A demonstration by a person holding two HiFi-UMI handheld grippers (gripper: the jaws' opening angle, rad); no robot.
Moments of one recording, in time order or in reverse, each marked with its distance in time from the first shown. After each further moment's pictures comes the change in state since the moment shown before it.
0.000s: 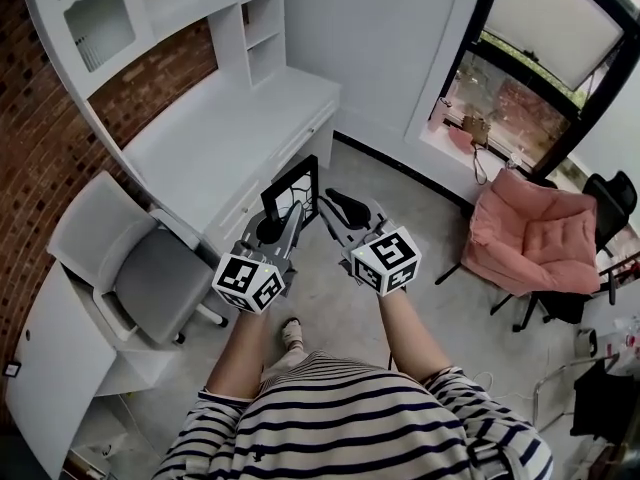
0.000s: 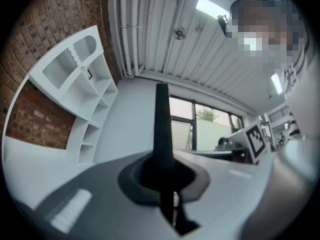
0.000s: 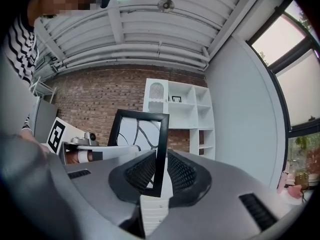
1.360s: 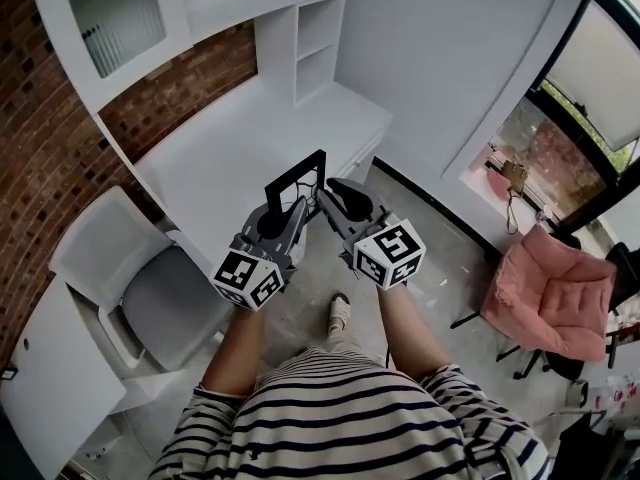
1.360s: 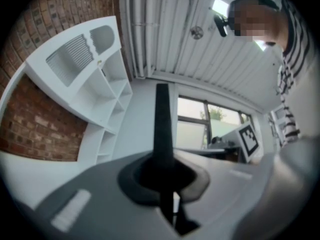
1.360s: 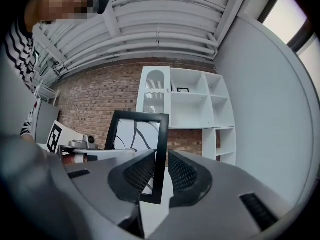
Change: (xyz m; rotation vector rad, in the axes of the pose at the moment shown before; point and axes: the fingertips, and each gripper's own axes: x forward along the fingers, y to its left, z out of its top) left arm 0.065 0.235 0.022 0.023 -0.023 0.062; right arm 0.255 -0.058 0.006 0.004 -0.018 0.130
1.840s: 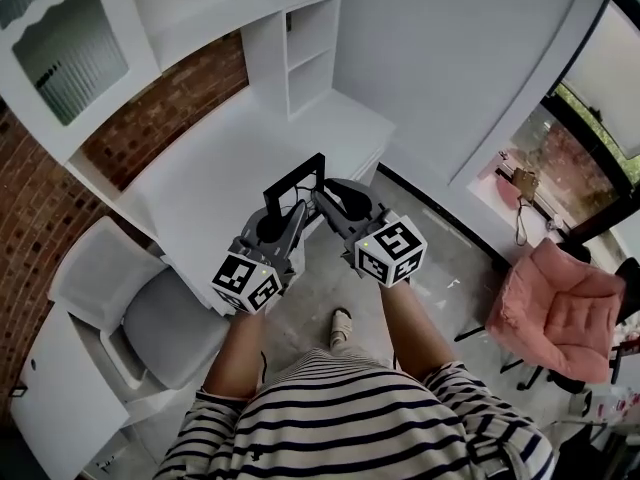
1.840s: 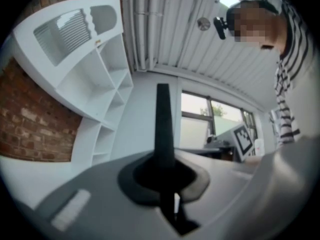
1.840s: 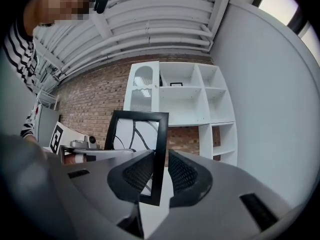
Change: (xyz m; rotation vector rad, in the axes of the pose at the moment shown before) left arm 0.101 0.058 -0.019 -0.005 0.036 -0.004; right arm 0.058 -0.107 -0.009 0.039 0.019 0.053
